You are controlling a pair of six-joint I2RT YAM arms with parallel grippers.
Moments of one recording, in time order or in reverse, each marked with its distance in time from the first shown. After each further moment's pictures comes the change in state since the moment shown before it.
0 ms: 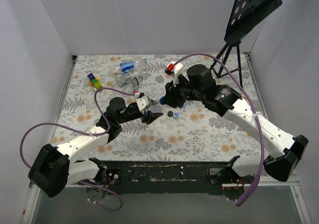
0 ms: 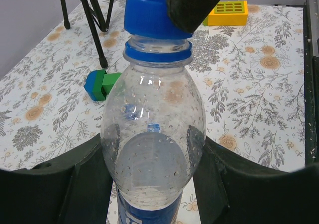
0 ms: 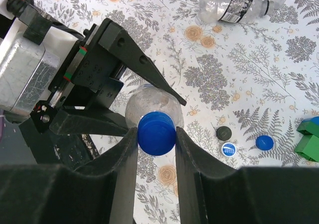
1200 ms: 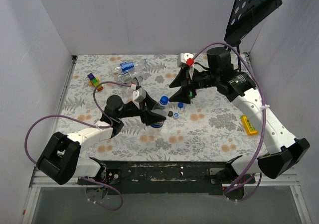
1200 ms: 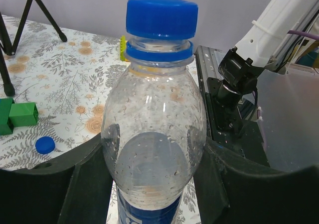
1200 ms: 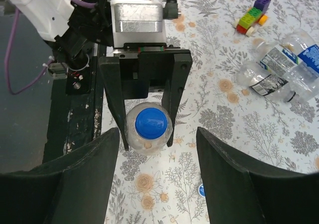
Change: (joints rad) left arm 0.071 0.156 0.004 0.384 0.344 -0.498; right arm -0.270 0.036 0.143 -0.083 -0.663 -0.388
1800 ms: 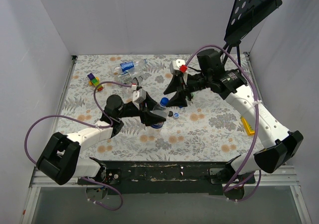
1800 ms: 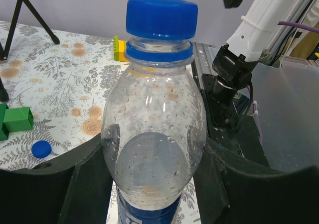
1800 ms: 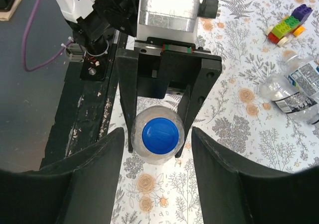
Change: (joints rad) left arm 0.000 -0.006 0.005 -0.004 0.046 0.016; right arm 0.050 0.068 0.029 -0.091 -0.102 -0.172
